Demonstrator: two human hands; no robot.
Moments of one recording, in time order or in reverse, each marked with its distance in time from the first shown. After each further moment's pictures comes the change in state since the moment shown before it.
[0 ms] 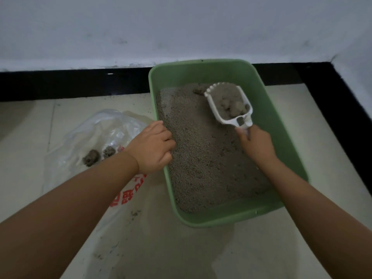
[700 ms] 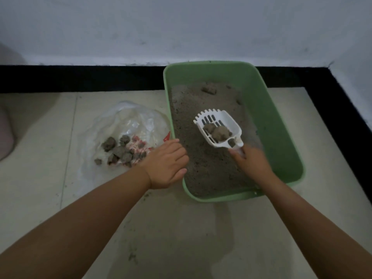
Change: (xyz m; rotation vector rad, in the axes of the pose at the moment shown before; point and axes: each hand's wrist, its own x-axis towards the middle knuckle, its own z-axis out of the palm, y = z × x) left_hand -0.044 0.047 -0.004 -0.057 0.042 0.086; right_hand -0.070 -0.011 0.002 0.021 -0.195 -0.056
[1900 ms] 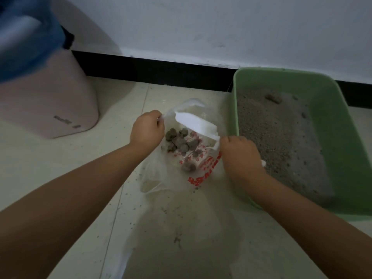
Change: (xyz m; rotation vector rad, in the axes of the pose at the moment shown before) left_hand -0.081 -0.063 -0.099 -0.110 0.050 -1.281; right_hand -0.030 -0.162 0.046 -0.570 -0.028 -0.534
